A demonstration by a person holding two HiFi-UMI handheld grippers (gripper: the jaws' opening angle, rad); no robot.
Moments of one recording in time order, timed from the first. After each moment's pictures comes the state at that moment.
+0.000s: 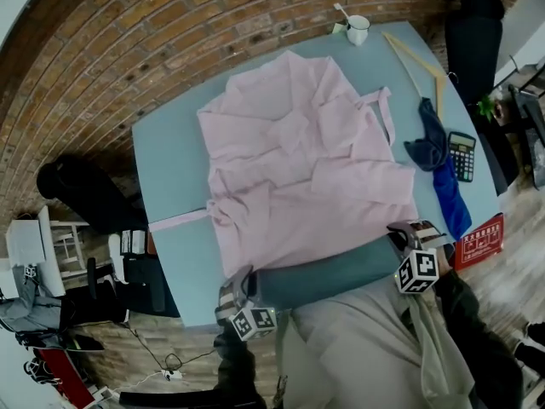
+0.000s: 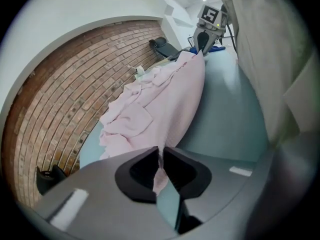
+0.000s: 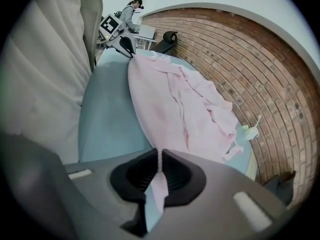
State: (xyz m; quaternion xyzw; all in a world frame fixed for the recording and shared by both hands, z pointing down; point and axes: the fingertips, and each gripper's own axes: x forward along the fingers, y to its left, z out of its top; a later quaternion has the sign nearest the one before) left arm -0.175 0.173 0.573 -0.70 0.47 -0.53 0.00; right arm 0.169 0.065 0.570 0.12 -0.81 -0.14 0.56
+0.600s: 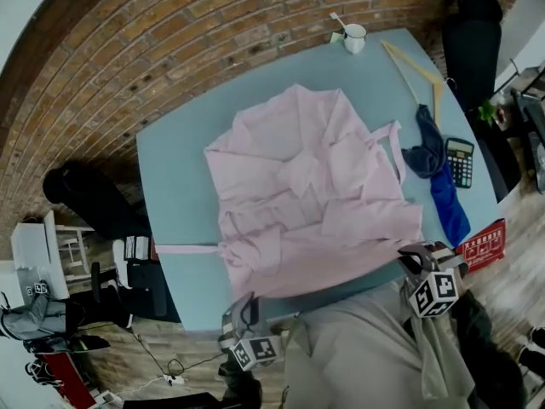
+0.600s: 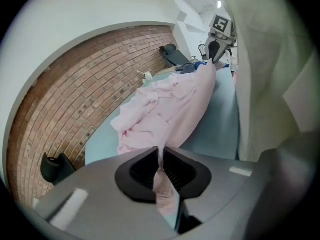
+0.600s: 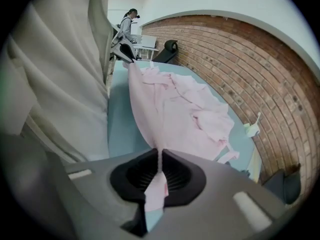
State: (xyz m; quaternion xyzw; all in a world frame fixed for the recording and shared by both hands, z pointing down) left arm -0.148 0.209 0.515 -0.70 0.52 -0.49 -0.03; right arm 0.200 0.100 0.525 0.09 -0.83 -0.11 0.54
